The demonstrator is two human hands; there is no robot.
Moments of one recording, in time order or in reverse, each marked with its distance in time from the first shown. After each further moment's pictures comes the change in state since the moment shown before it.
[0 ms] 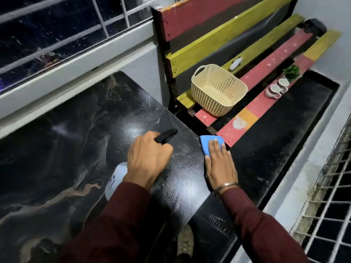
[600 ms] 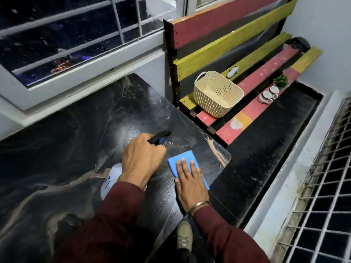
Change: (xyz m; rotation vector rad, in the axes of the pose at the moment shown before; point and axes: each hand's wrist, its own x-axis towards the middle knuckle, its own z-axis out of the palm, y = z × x) left_hand -0.048 -0.055 -0.048 -0.022 0.061 0.033; right_hand -0.107 -0.104 0.032 -0.060 -0.072 -0.165
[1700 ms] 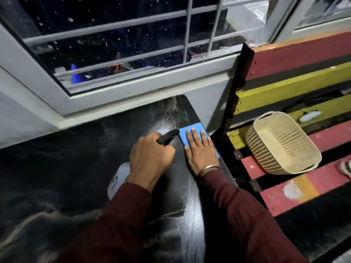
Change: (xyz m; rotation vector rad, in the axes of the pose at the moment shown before) left_hand 0.187 -0.018 -0.022 -0.075 0.206 -0.268; right_hand 0.328 -0.047 -0.047 -0.041 -0.047 -0.390
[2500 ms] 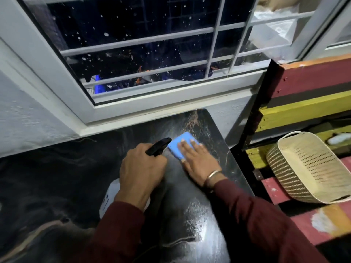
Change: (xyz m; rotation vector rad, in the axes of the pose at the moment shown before) left_hand 0.014 -0.040 -0.037 -0.082 0.152 -0.130; right_hand 0.040 -0.036 0.008 -0.060 -0.038 -0.379
